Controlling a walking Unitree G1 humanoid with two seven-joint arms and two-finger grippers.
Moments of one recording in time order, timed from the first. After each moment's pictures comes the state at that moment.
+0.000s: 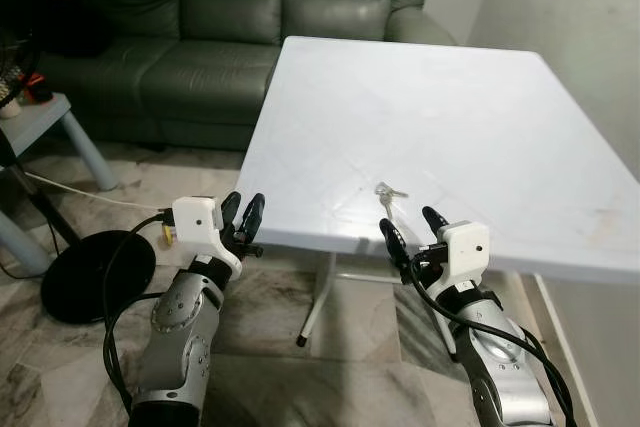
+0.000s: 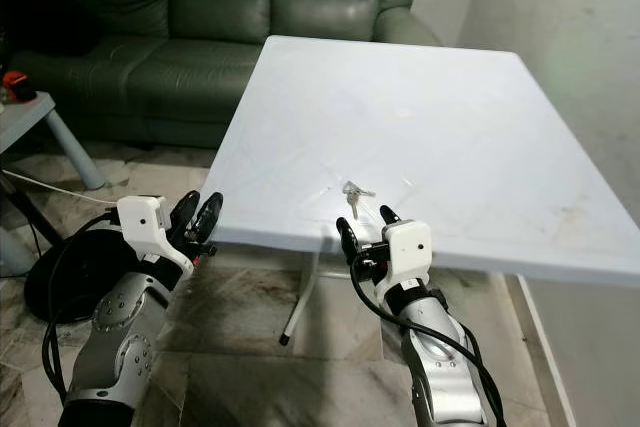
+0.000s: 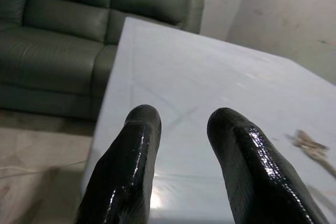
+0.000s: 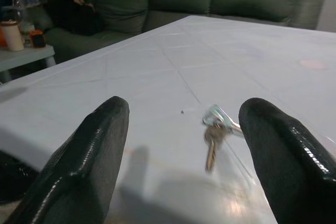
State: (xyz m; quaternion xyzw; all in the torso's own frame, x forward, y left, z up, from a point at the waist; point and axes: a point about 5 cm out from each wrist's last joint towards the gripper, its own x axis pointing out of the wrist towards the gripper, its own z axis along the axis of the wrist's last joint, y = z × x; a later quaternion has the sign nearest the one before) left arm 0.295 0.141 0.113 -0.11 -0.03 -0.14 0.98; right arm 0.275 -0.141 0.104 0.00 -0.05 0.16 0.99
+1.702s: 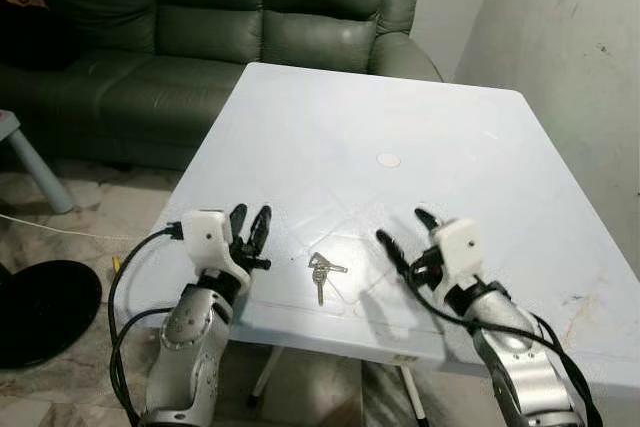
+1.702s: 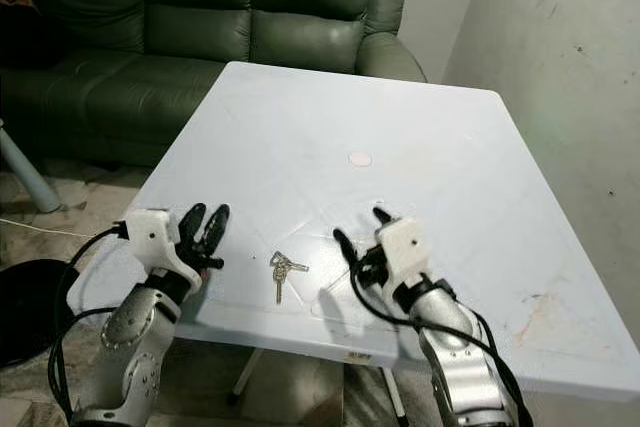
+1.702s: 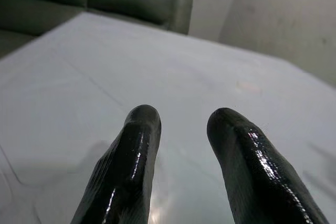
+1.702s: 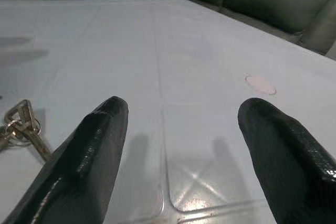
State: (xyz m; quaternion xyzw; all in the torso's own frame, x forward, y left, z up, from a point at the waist) left arm 0.272 0.122 0.094 -0.09 -0.01 -0.14 0.99; right arm 0.275 -0.153 0.099 -0.10 -0.01 0.24 0.97
